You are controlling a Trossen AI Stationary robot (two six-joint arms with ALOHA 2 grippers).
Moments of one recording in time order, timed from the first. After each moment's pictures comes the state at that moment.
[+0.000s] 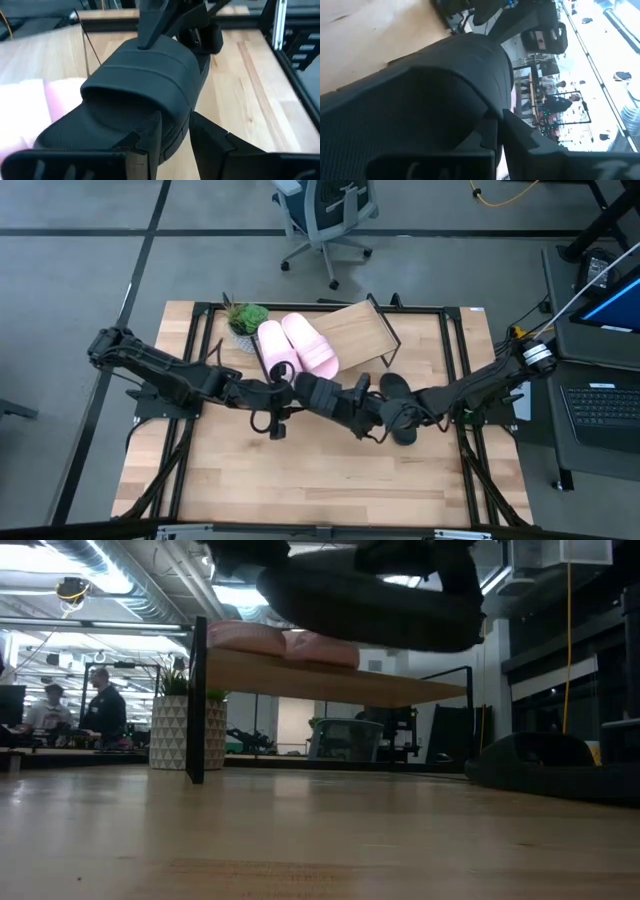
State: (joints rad) left arm -0.28 1.30 0.98 -0.22 -0.35 -0.15; right arm 0.38 1.49 0.92 0.25 0.75 -1.03
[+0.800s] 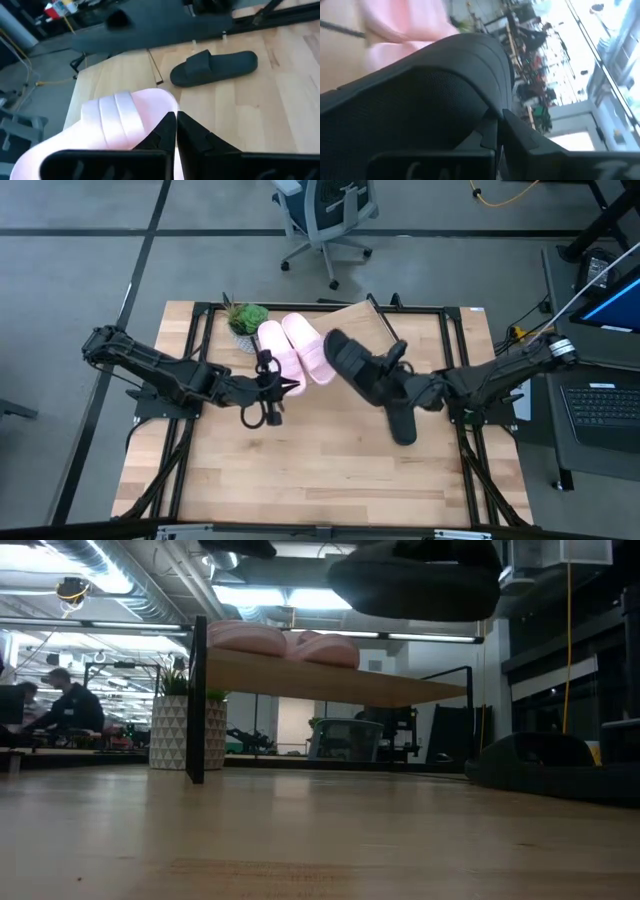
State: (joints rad) left arm -0.30 1.21 0.98 -0.28 -0.63 0.01; right arm 0.32 1.23 0.92 -0.02 0.96 -0.87
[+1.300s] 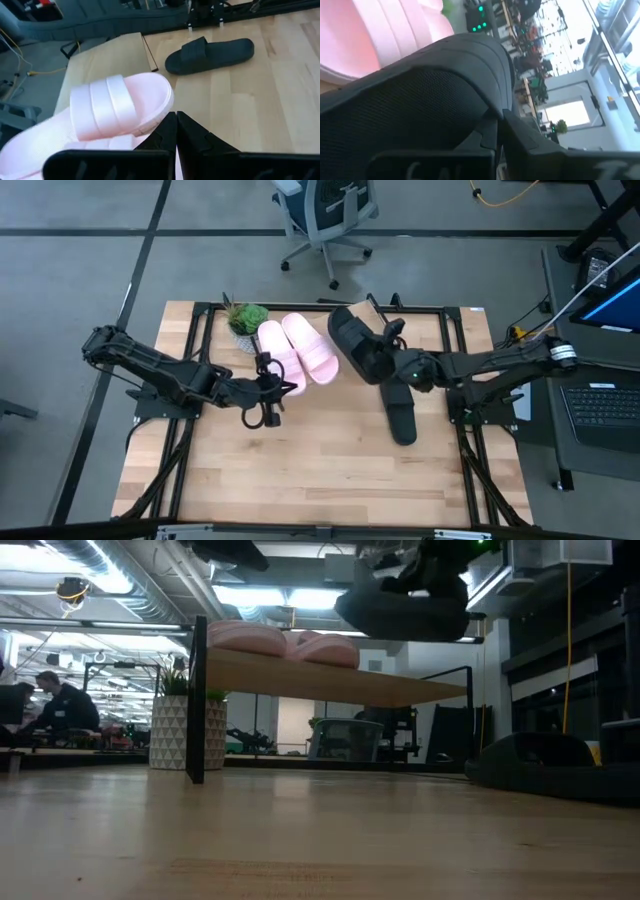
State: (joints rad) left arm -0.30 1.21 0.96 -0.33 -0.61 -0.04; right arm 0.10 1.23 0.92 -0.02 0.89 -0.86
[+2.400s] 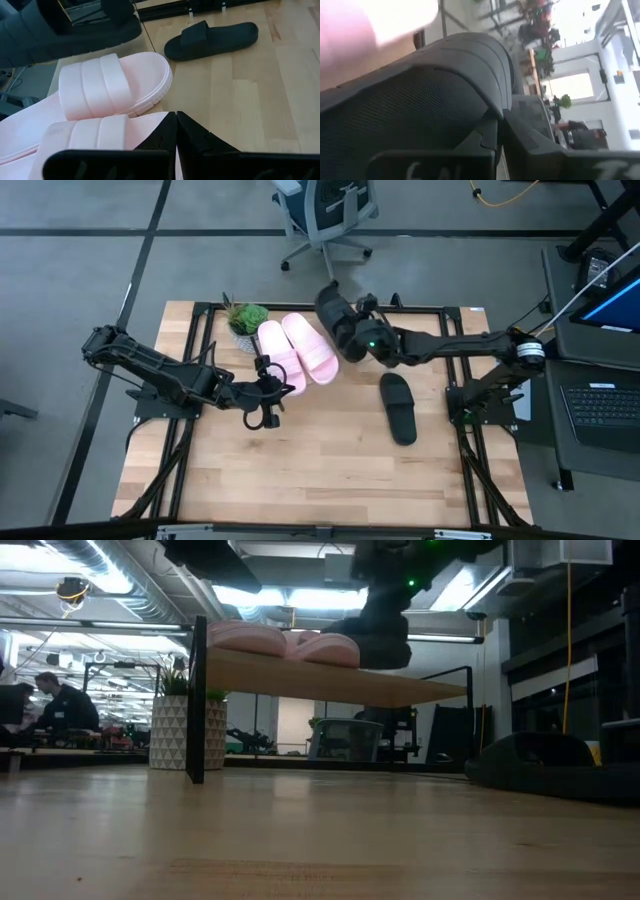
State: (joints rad) left arm -0.30 1.21 0.90 -0.32 -0.61 -0.08; right arm -0.14 1.53 1.14 -0.02 0.80 -0.87
